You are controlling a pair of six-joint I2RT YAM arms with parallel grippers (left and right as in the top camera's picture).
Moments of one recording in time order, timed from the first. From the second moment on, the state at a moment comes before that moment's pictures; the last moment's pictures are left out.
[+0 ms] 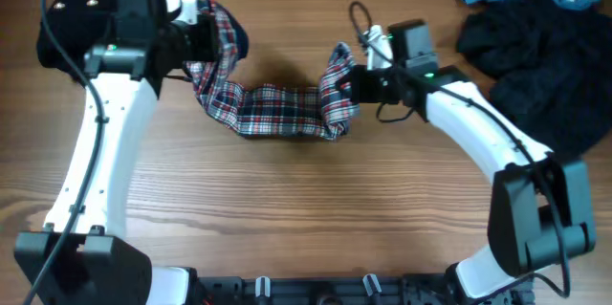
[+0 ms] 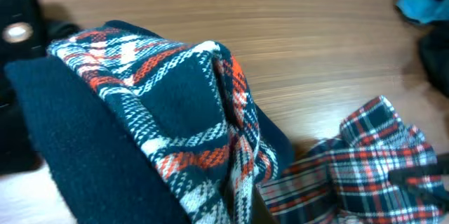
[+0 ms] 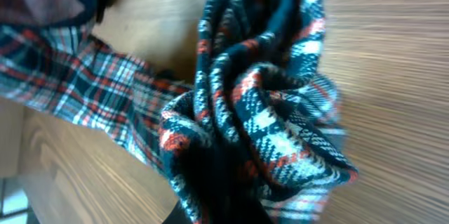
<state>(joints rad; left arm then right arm) -0.08 1.59 1.46 -0.69 0.25 -0.05 0.28 1.75 1.14 -0.35 -0.55 0.33</state>
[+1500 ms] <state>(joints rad) -0.26 1.59 1.46 -0.66 0.03 -0.25 0.36 1.63 1.22 -0.49 -0.58 0.15</state>
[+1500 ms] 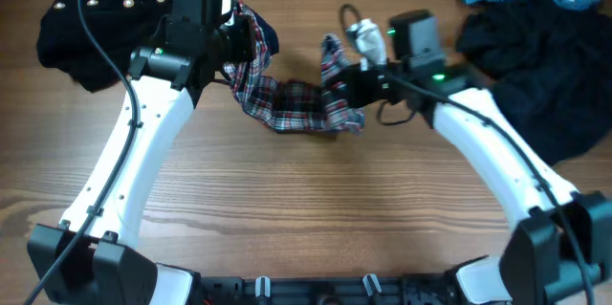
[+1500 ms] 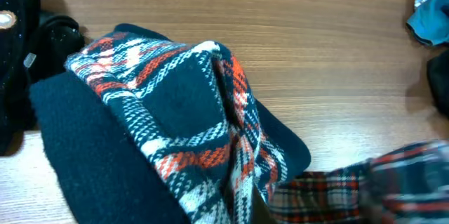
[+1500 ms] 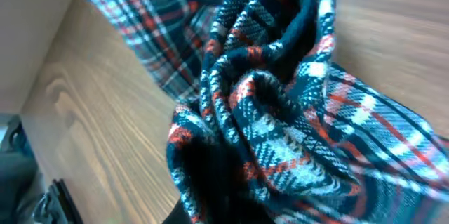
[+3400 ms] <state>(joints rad) -0.18 1.46 1.46 -0.70 -0.13 -0.24 0.47 1.88 1.22 -0.16 -0.54 0.63</state>
